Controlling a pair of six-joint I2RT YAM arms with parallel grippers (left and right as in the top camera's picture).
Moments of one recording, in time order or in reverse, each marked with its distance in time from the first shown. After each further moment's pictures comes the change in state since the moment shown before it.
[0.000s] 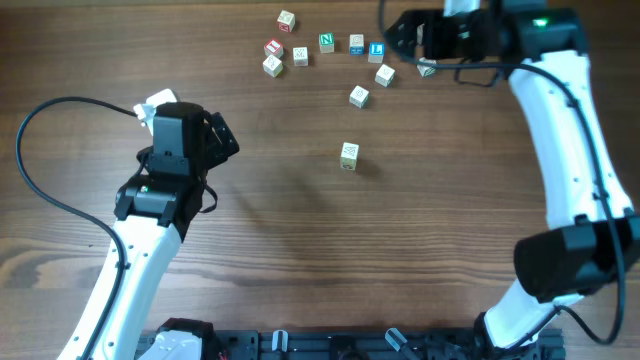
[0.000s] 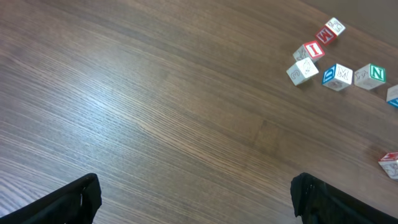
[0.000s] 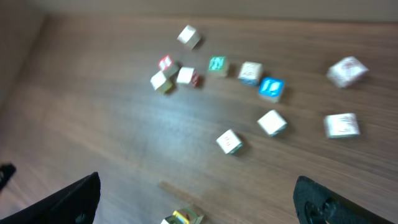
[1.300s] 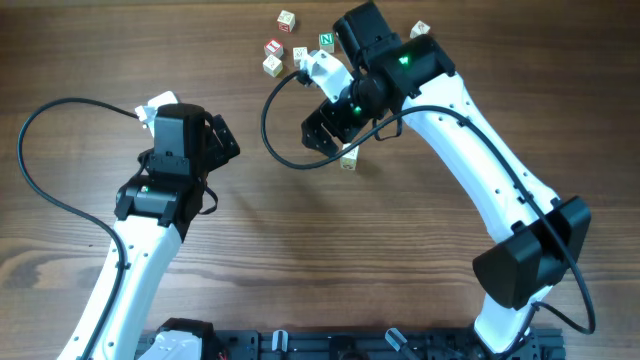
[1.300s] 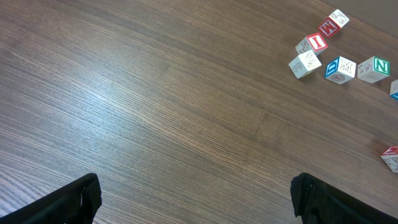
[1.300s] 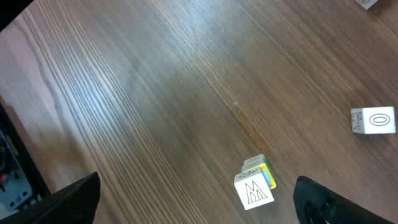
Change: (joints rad) left arm 0.000 0.000 0.000 -0.020 0.007 -0.004; right arm 0.381 0.055 -0.016 -0.232 0.083 -0.333
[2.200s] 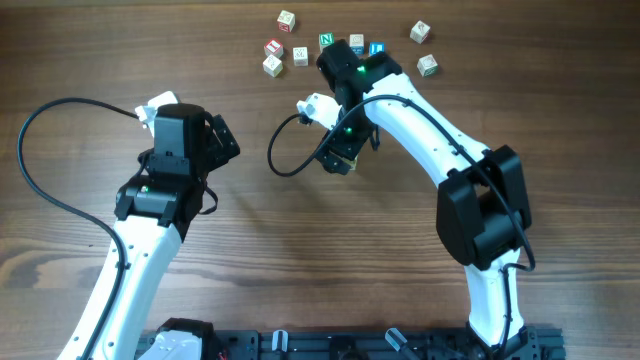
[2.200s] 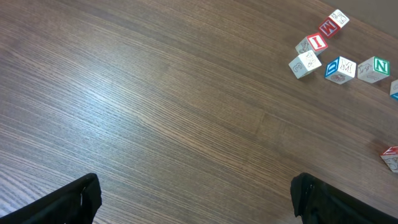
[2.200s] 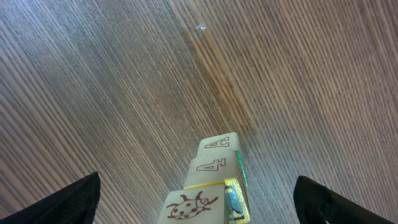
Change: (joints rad) left arm 0.000 0.000 0.000 0.000 0.000 0.000; right arm 0.000 0.251 -0.071 0.013 0.191 -0.241
